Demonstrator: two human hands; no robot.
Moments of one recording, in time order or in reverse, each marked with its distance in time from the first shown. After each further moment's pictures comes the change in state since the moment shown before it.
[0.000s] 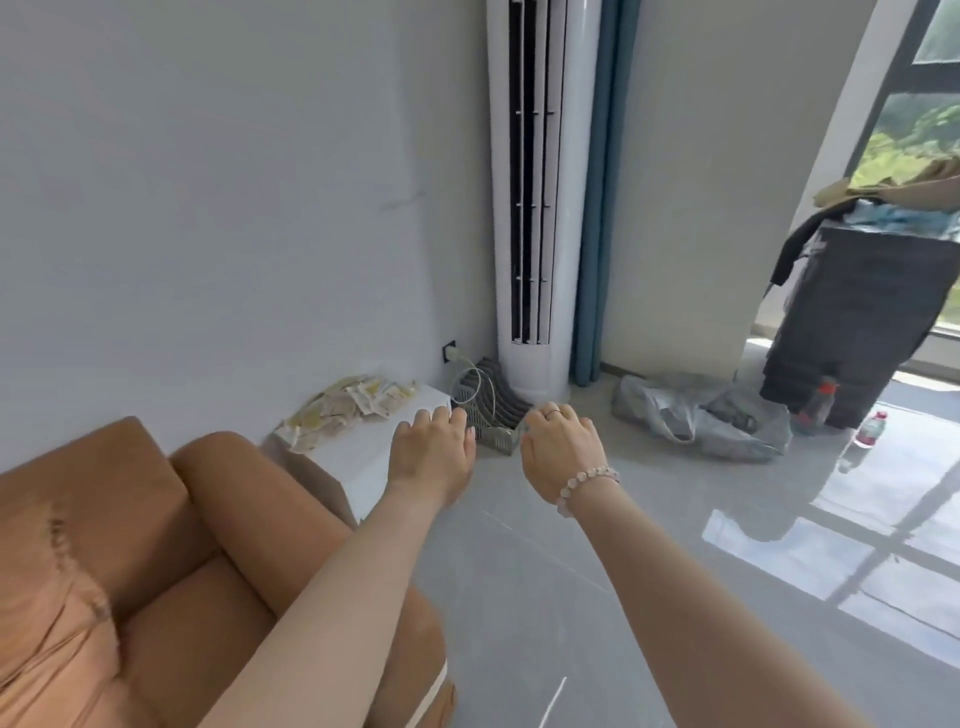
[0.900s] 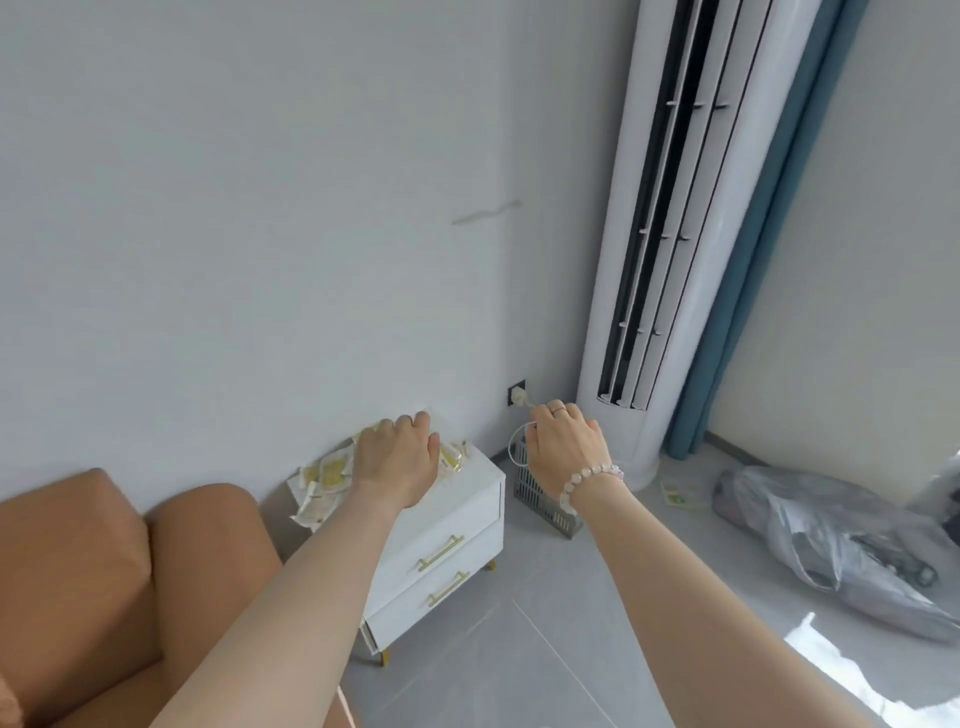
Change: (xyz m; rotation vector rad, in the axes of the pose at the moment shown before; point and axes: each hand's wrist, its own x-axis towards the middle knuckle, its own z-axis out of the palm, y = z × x) left_hand 0.338 -0.160 0.109 0.124 -0.088 -0.265; right_hand 0.406 -0.007 0.097 0.040 -0.070 -0.182
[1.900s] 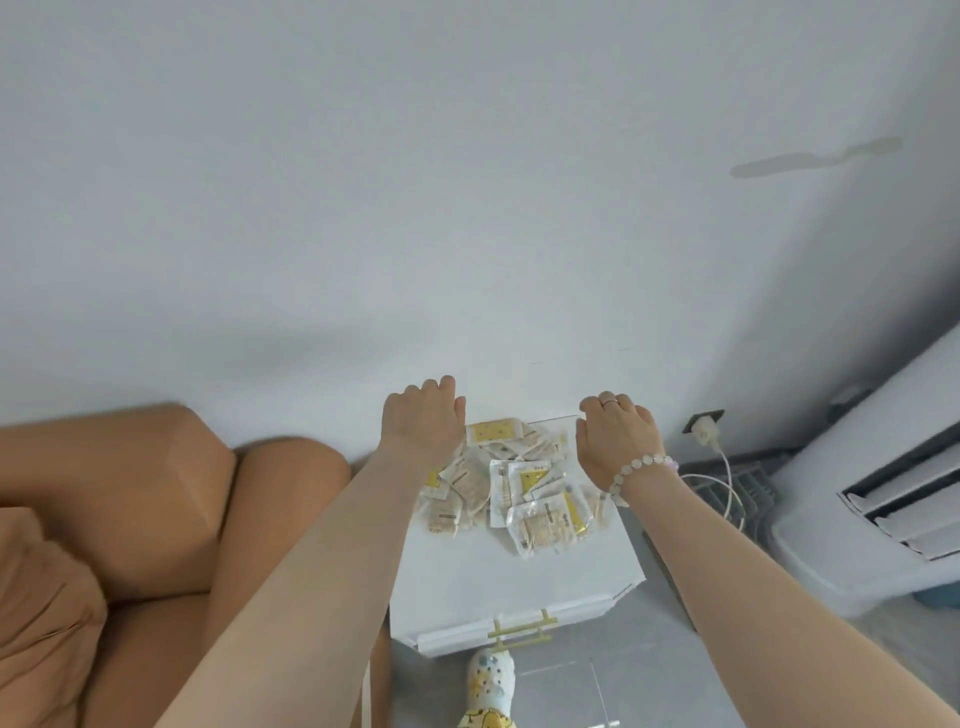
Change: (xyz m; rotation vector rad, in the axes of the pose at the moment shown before) left_hand 0.266 -0.160 0.147 -0.046 -0.249 -0.420; right_hand 0.370 -0.081 0.163 -0.064 -0.261 -0.411
